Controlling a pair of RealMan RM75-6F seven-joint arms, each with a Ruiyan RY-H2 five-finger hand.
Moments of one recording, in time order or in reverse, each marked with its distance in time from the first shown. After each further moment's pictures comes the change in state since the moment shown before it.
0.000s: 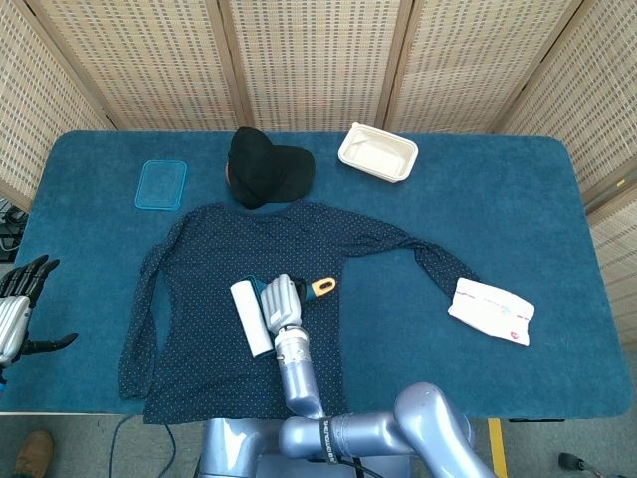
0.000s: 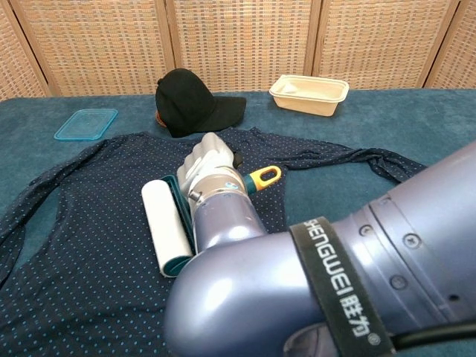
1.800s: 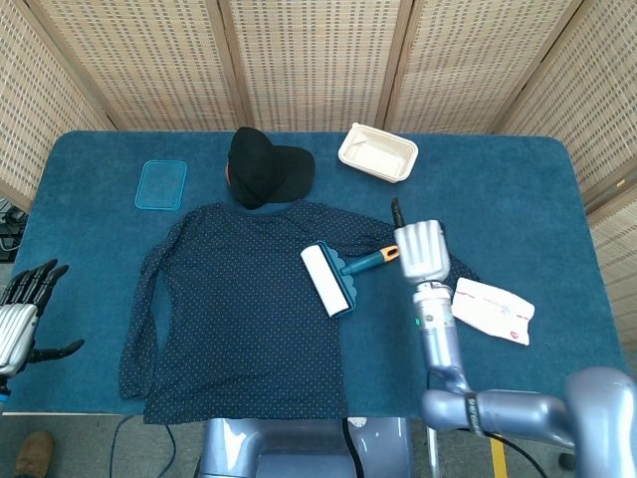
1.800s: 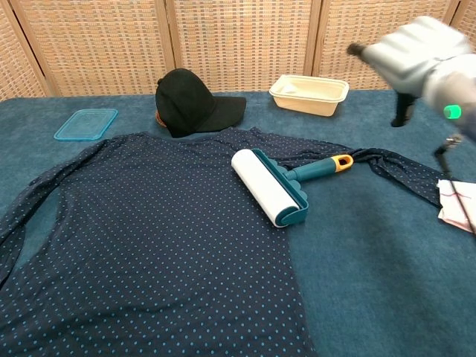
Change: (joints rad) left arm 0.030 -0.002 0.031 -0.032 0.100 0.087 0.030; right arm -0.492 0.661 -0.219 -0.452 -0.449 0.142 0.579
